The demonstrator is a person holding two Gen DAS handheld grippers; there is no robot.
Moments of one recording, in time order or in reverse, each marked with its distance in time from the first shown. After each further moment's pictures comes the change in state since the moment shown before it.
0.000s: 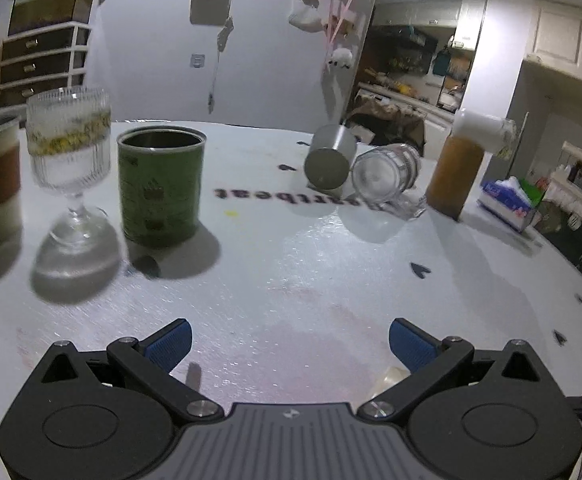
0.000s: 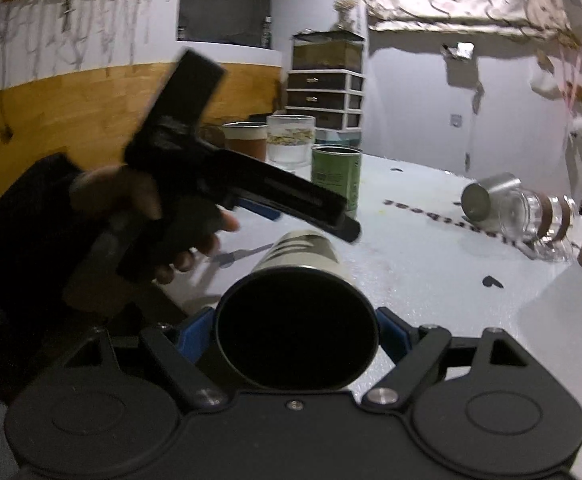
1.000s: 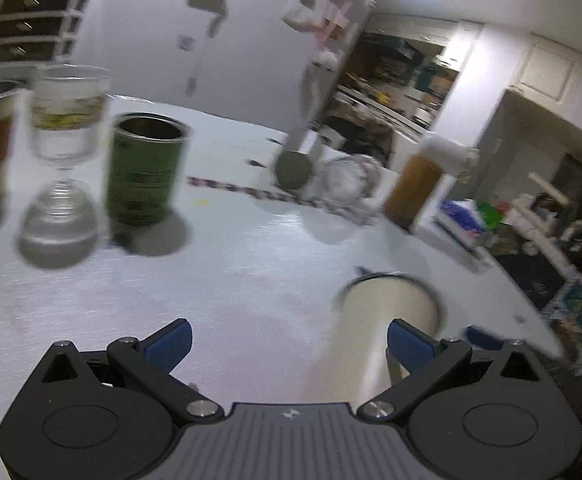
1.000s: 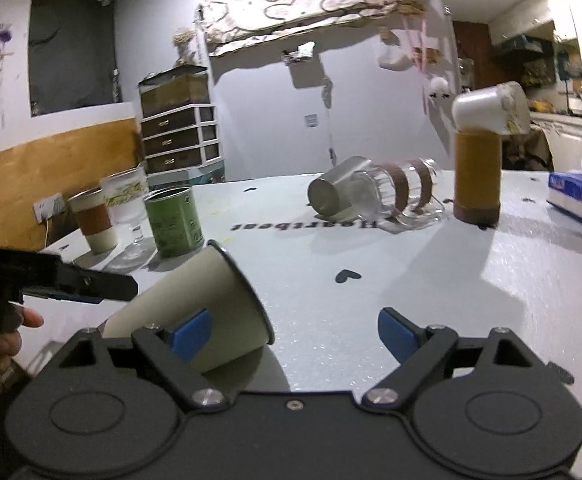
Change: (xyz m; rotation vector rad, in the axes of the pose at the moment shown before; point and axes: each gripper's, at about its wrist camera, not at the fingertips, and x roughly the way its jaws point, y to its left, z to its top) left arm -0.028 0.000 0.012 -0.111 0.050 -0.165; right arm 0.008 -0.083 -0.003 0.340 -0.079 -0.335
